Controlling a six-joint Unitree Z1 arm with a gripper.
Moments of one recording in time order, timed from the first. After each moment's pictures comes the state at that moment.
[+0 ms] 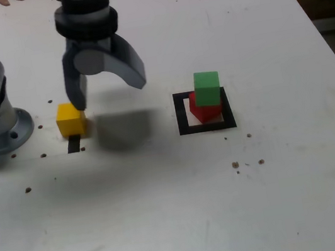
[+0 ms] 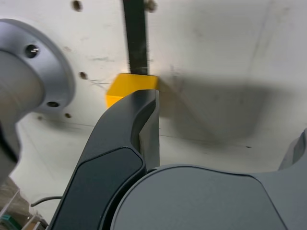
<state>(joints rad) -0.02 1.59 -0.96 1.11 -0.07 0.02</state>
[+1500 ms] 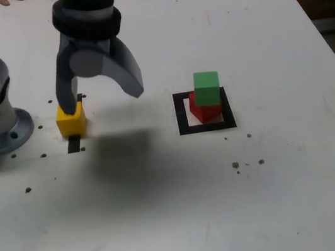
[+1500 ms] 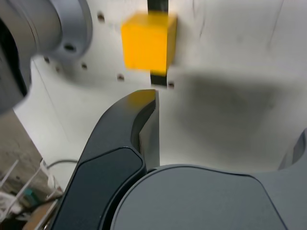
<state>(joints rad) -0.22 1.66 -1.13 1.30 -0.16 -0.16</state>
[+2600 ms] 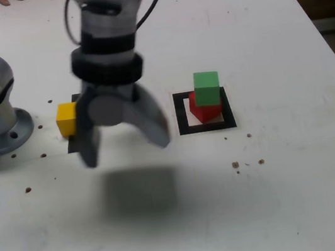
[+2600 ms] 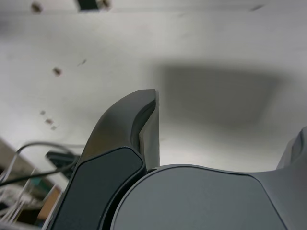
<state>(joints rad) -0.38 1.74 -1.13 1.07 -0.27 -0.24</state>
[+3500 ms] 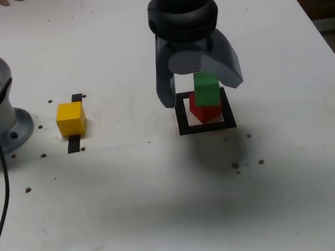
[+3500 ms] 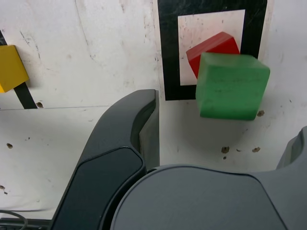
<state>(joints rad) -0.27 1.93 -1.54 1.26 0.05 -0.13</state>
